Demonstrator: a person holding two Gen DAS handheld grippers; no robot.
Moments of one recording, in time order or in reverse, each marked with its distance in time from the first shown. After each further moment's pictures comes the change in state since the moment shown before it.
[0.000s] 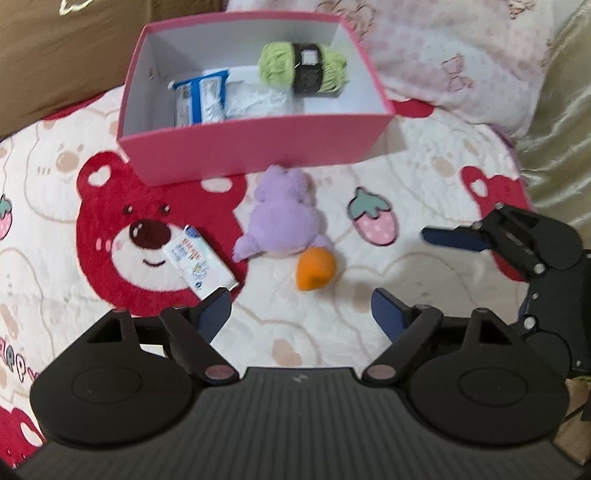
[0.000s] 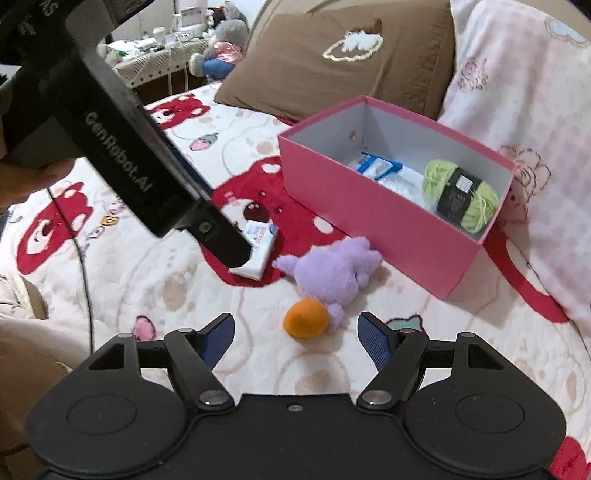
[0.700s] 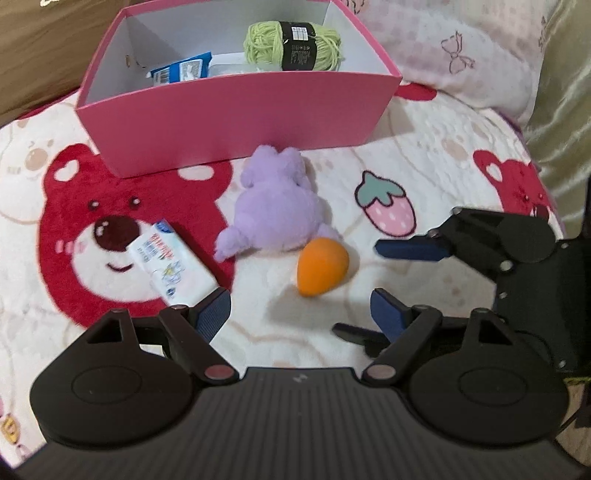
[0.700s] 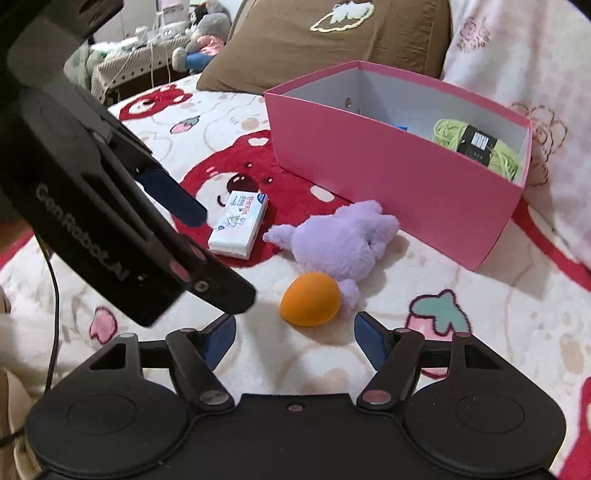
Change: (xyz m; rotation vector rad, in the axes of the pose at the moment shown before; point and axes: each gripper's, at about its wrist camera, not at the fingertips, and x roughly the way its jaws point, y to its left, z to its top) left arm 0.067 0.003 -0.029 0.056 -0.097 -0.042; right arm 0.068 0.005 -0.032 0.043 -0.012 0.020
